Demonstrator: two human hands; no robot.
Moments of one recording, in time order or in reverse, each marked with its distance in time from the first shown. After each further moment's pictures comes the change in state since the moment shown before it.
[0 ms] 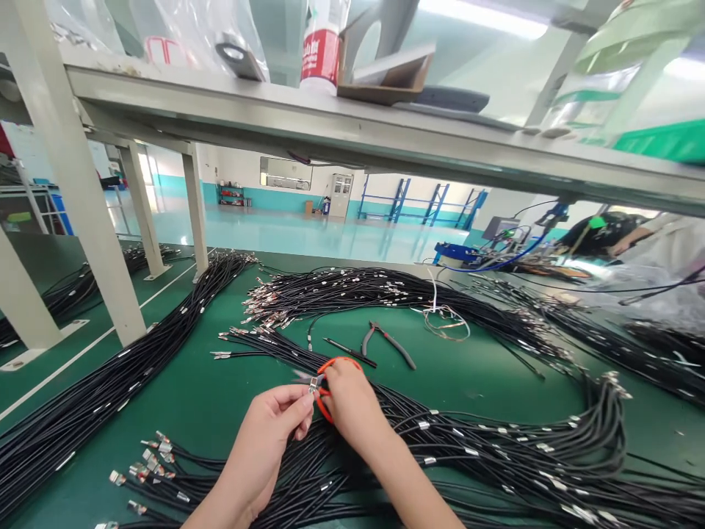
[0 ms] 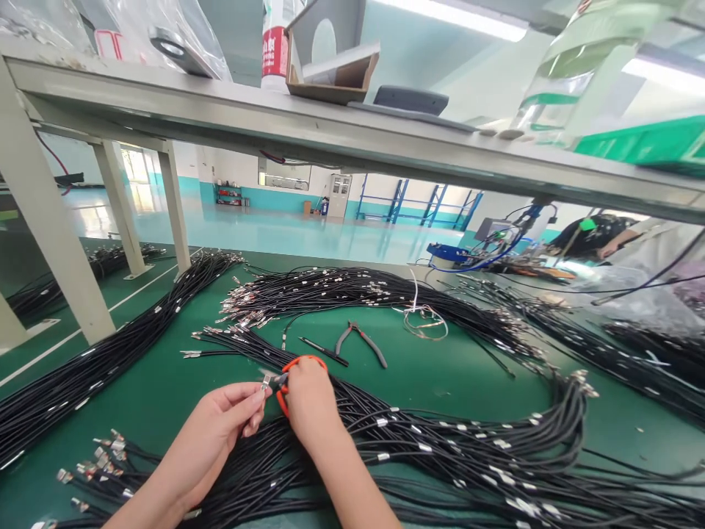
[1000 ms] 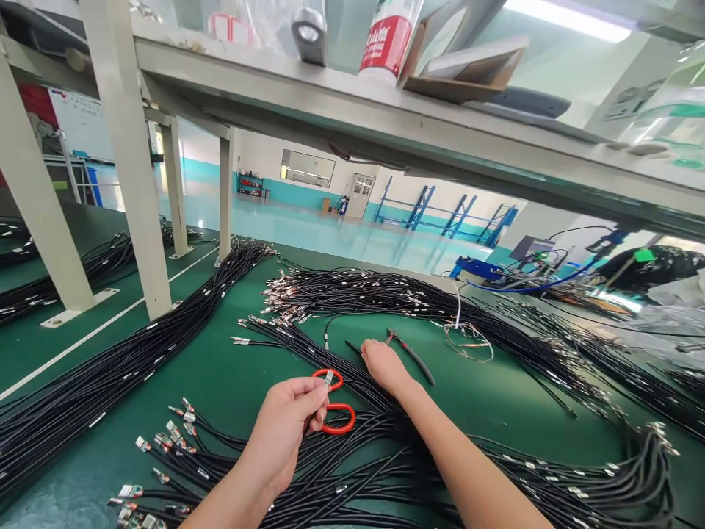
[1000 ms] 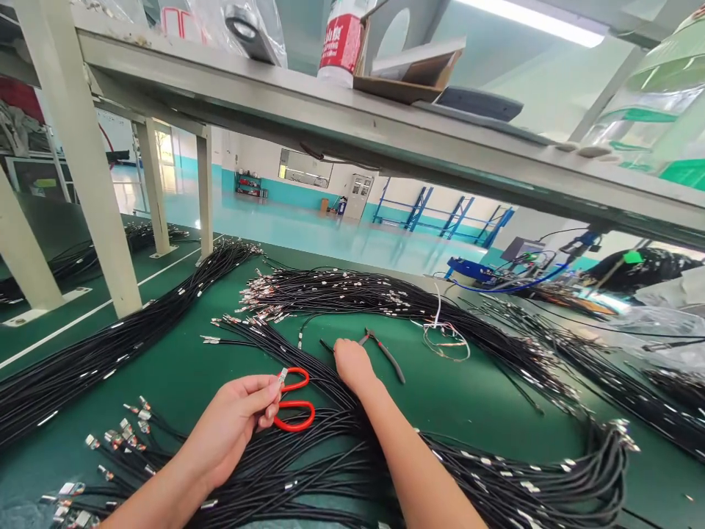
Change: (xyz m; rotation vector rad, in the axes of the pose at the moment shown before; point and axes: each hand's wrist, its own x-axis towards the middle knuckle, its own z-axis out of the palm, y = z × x) left_hand 0.007 0.000 -0.006 -0.209 0.117 -0.079; right_hand 0.065 0.079 0.016 0.086 -0.074 0.195
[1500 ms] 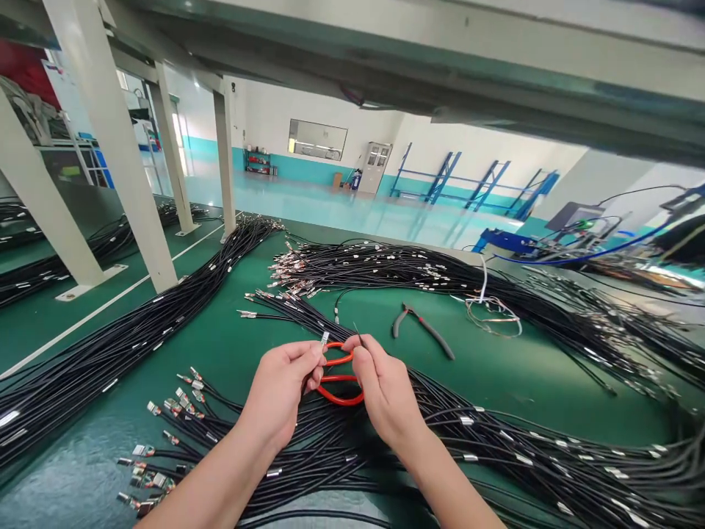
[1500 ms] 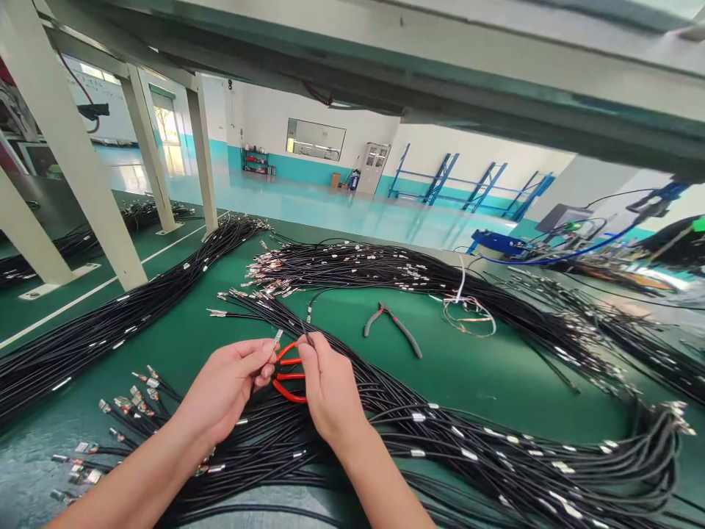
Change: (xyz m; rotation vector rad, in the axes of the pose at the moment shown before) left_hand 0.007 0.005 -0.009 0.041 0.092 0.067; right_hand -0.095 -0.085 -0.017 0.573 0.202 -0.263
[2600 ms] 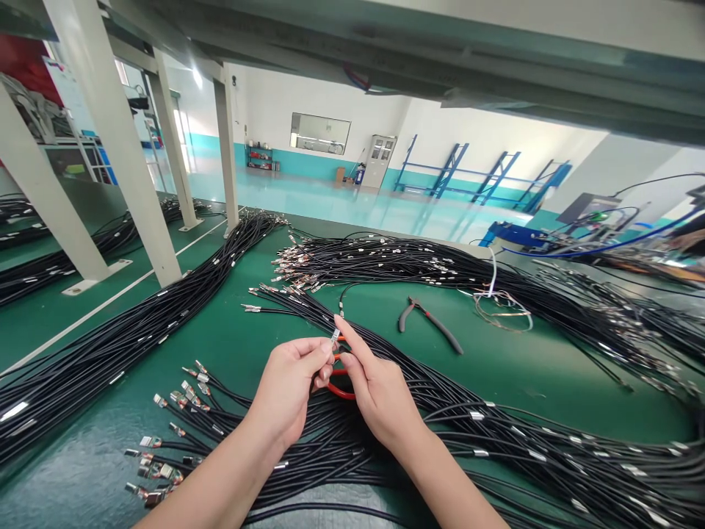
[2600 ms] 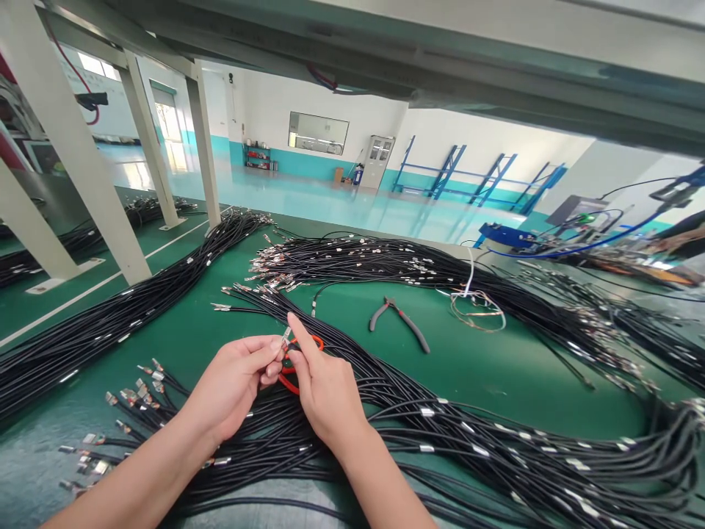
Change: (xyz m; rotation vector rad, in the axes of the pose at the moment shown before) left_hand -0.003 0.000 0.003 -0.012 -0.058 -0.009; right_hand -0.006 0.008 0.012 -0.271 -0.151 -0.075
